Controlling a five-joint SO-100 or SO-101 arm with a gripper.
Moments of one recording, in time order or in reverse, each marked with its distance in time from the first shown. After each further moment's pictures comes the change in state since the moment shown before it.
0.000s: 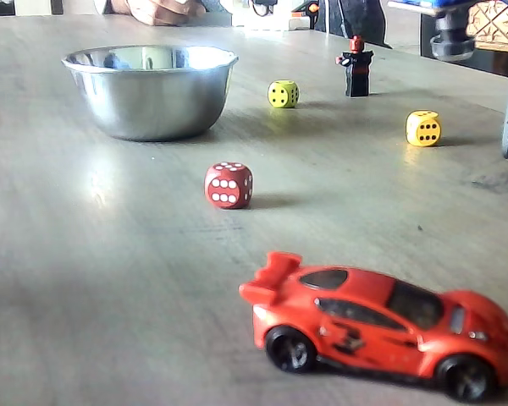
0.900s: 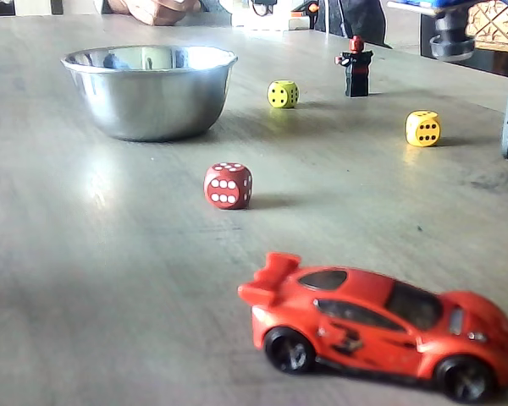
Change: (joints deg) arm 0.0 0.0 0.0 -0.1 0.0
